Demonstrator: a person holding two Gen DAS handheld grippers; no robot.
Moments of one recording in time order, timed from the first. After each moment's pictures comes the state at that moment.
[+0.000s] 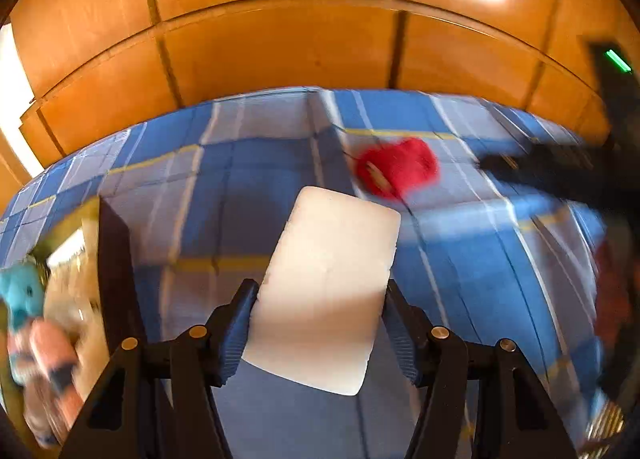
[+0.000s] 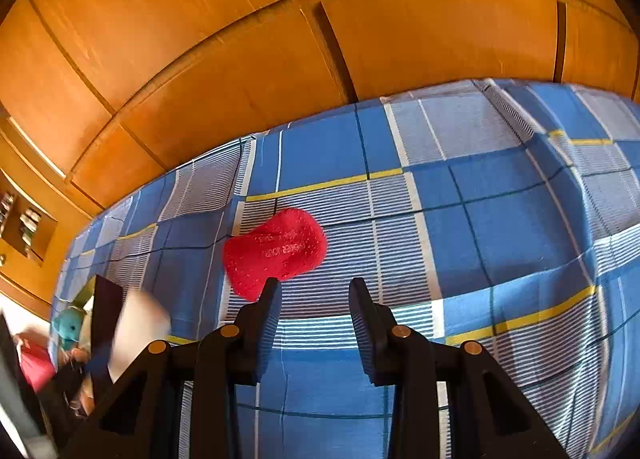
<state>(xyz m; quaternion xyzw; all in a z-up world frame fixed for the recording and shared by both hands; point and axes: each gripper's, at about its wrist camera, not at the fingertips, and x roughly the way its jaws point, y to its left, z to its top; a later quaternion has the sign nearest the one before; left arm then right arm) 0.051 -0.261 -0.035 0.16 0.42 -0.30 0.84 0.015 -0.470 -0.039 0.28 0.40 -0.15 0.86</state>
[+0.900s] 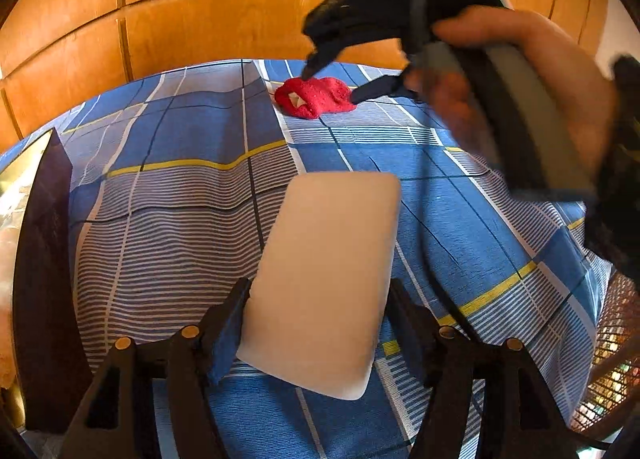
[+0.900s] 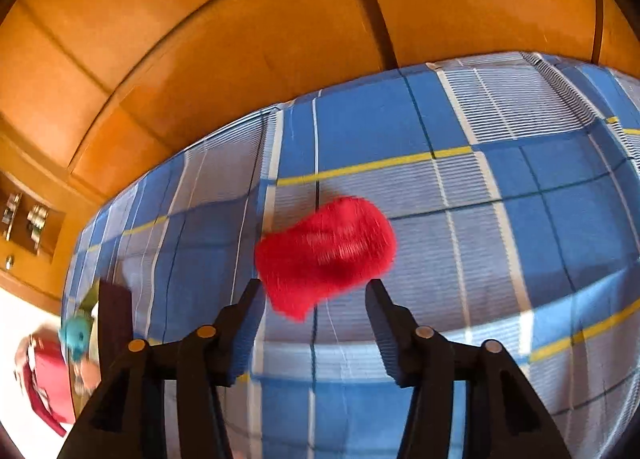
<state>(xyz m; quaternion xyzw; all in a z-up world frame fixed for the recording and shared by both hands) -0.010 -0.230 -0.086 0.13 0.41 -0.40 0.81 0.079 -0.454 -0.060 0.30 0.44 -0.13 0.84</state>
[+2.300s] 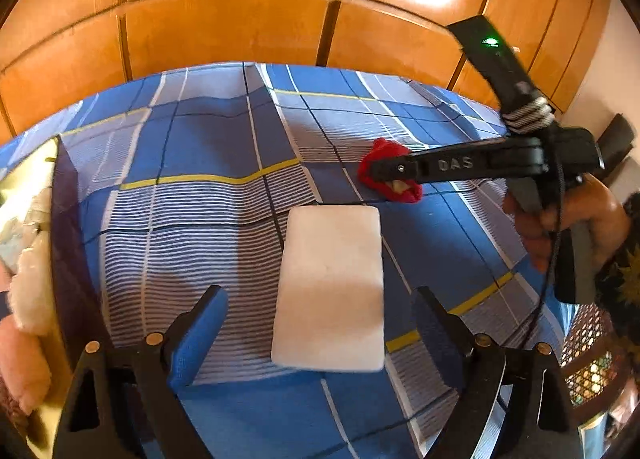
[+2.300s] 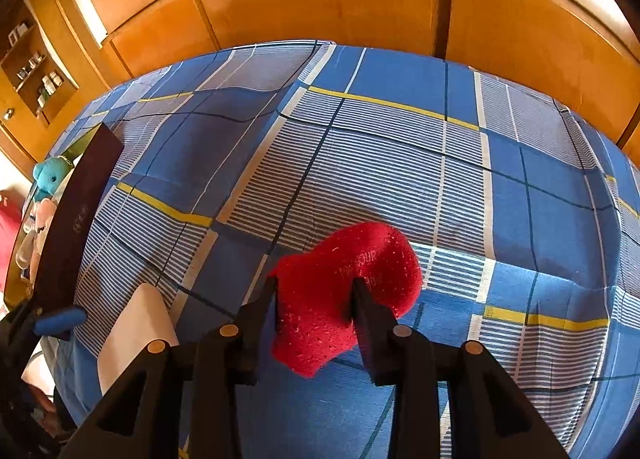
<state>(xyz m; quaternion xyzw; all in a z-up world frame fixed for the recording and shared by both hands) 0.016 -0.221 -0.063 0.12 0.44 -0.42 0.79 0.019 -0.413 -0.072 0.10 0.50 -0.05 0.86</state>
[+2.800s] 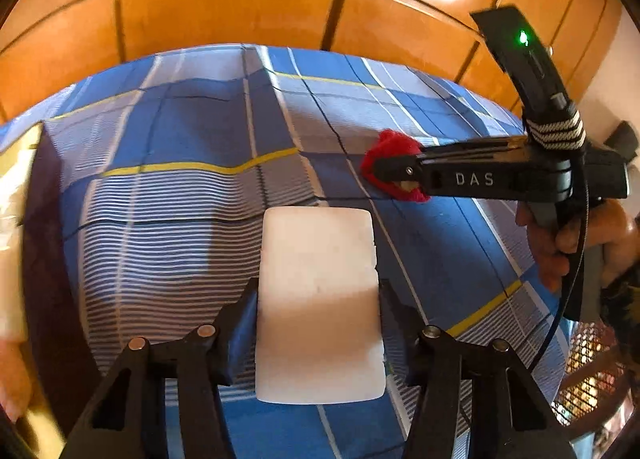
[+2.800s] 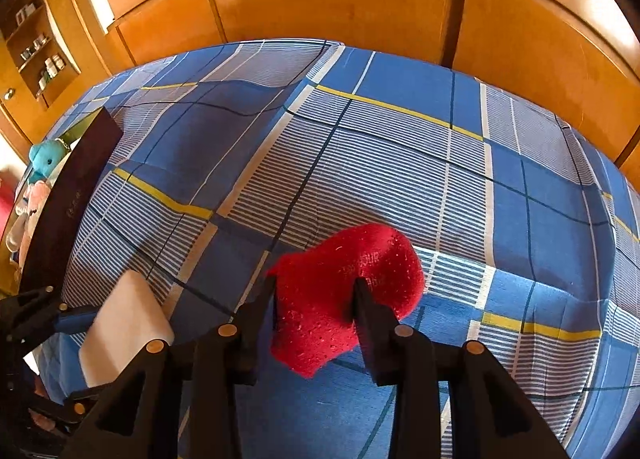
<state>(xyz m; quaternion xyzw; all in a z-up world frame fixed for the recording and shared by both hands) 0.021 -0.228 -0.070 0.11 0.45 -0.41 0.79 0.021 -0.405 -0.076 0.07 0.50 -0.05 0.86</state>
